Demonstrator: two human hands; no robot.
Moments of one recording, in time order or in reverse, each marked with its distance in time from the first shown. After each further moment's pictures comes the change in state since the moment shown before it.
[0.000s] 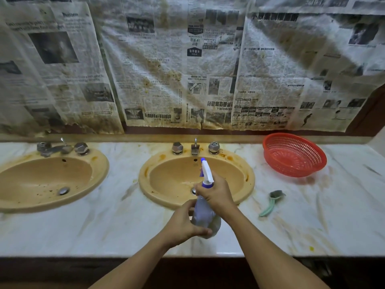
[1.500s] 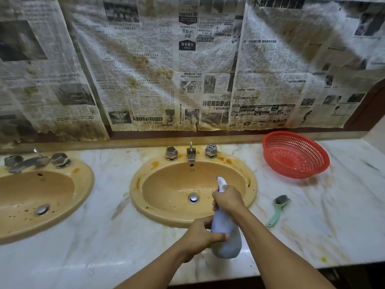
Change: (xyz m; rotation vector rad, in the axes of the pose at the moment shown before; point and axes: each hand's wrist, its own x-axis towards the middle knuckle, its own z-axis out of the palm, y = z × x) left_hand 0.055 0.004 0.013 -0.241 -0.239 -0.190; right_hand 0.072 0.047 -0.009 -0.171 0.062 0.469
